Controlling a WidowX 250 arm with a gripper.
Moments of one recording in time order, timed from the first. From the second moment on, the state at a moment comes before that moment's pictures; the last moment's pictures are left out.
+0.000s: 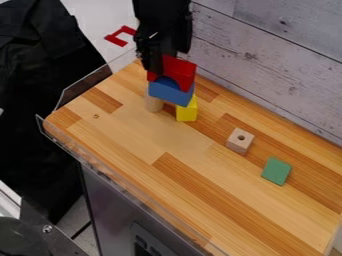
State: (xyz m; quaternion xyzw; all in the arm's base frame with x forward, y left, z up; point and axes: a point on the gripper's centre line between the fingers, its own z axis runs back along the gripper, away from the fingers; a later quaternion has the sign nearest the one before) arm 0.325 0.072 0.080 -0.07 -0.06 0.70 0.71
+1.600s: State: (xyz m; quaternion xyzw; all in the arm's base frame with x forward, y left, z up) arm 0.302 0.043 0.087 -0.06 -0.03 0.66 0.74
